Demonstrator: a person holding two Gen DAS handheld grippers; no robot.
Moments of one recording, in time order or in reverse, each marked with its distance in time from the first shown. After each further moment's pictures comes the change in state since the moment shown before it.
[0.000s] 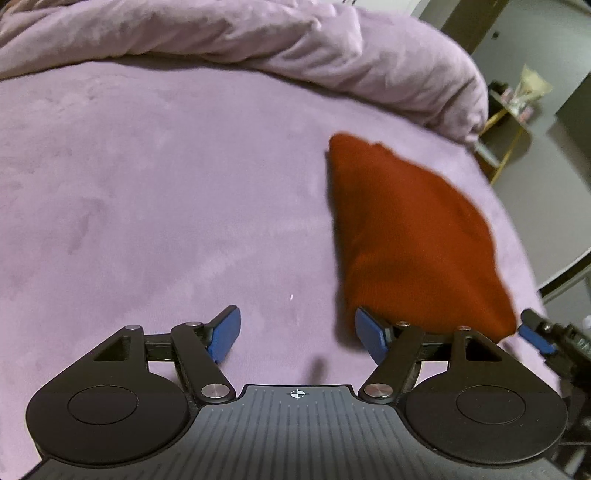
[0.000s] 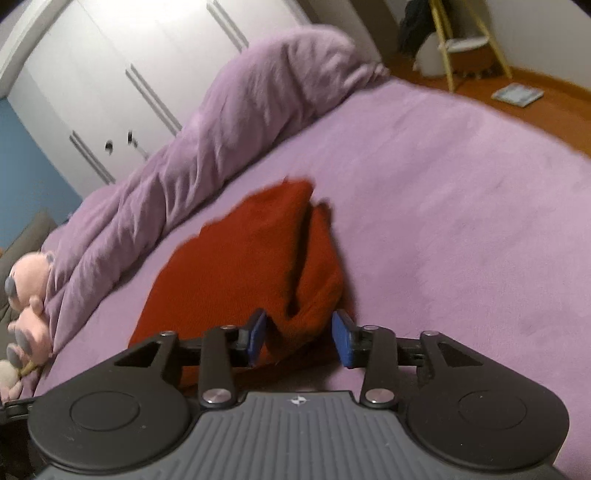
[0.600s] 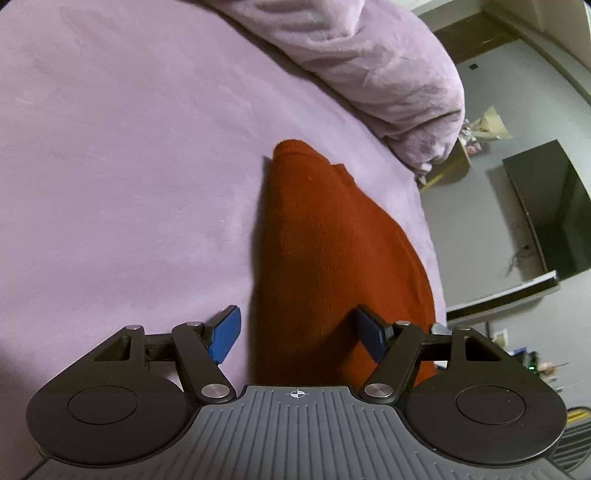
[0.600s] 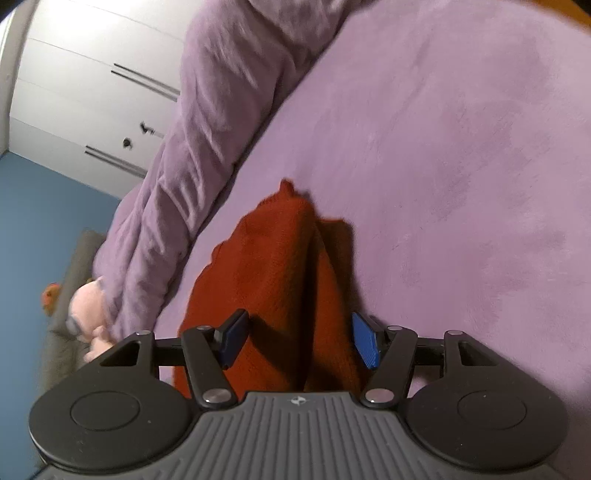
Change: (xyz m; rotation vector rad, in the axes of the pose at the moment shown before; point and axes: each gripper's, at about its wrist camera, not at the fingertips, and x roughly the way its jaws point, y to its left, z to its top) left arm 0.116 0.010 0.074 -0.222 0.147 -0.370; right arm 0.140 -0.053 0.080 0.296 0.350 0.285
